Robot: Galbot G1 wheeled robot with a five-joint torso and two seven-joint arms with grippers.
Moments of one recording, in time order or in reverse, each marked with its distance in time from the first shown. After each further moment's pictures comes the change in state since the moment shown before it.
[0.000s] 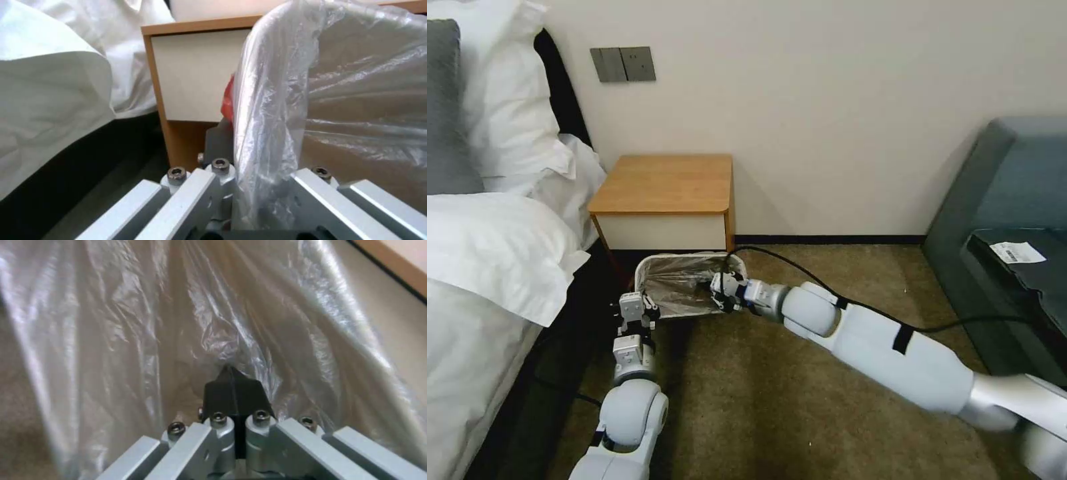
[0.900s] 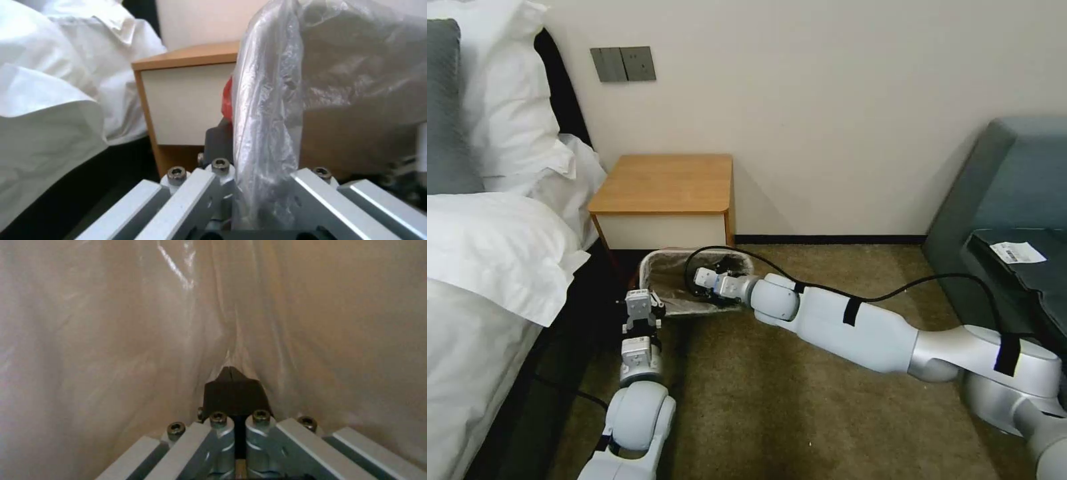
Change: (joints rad) left arm 0.030 -0.028 0.047 -0.070 0.094 -0.001 -0.003; right arm 0.148 0.159 -0.202 -0.249 -0.026 -0.008 0.123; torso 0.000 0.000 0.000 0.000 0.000
